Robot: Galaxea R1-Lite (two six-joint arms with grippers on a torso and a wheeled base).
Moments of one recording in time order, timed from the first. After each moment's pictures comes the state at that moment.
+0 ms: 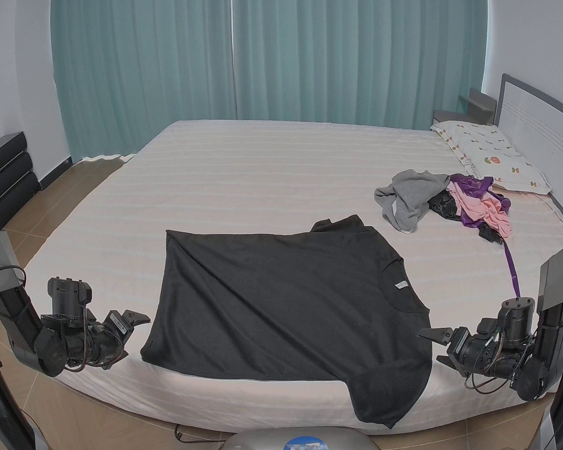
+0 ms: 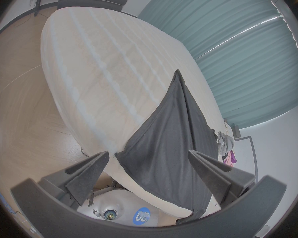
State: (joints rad) left arm 0.02 2.00 -0.33 -0.88 -0.20 -0.90; right arm 0.13 2.20 -0.03 -1.55 0.32 0.87
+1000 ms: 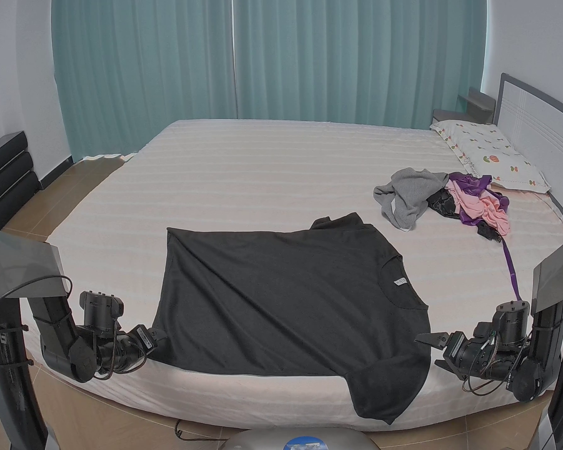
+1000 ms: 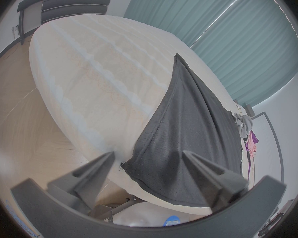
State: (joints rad) left arm -0.05 2.24 -0.39 -1.02 -0.07 -0.73; right arm 0.14 2.25 -0.04 -1.55 0.31 0.86
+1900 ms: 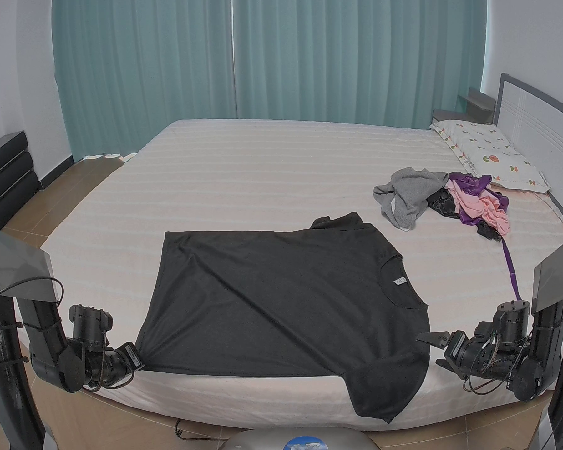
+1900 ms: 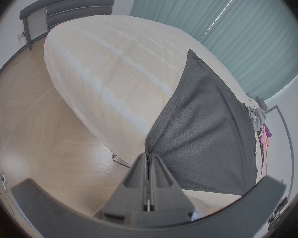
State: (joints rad) left arm -0.01 2.23 -0.27 -1.02 -0.02 -0.66; right arm 0.13 2.25 -0.04 -1.55 0.31 0.86
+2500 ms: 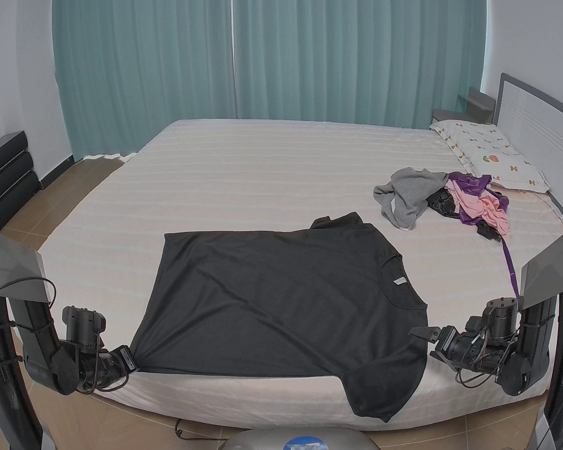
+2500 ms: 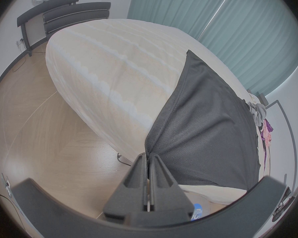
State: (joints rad) left arm 0.02 2.19 -0.23 -1.02 -0.01 -0.59; right arm 0.13 2.33 -0.15 -1.55 0.30 0.82
